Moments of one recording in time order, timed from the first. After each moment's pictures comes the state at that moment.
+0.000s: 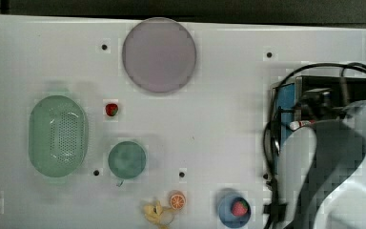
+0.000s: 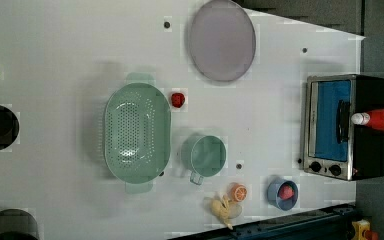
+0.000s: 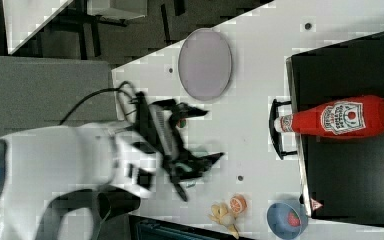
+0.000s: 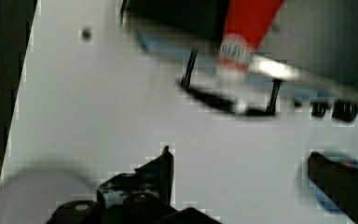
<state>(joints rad) -0.06 -0.02 -0.42 -1.86 0.02 0.29 0.04</state>
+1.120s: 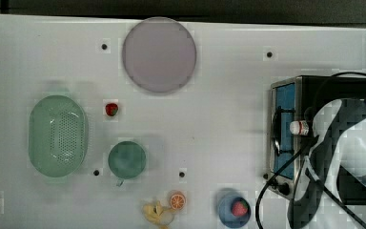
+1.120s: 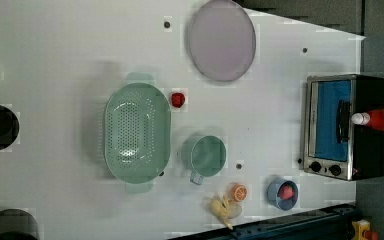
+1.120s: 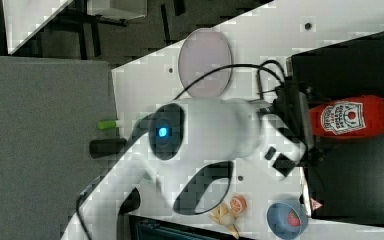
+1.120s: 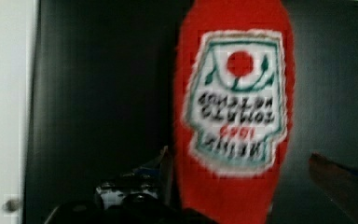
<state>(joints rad) -0.11 0.38 -0.61 -1.82 0.09 0.60 0.04</state>
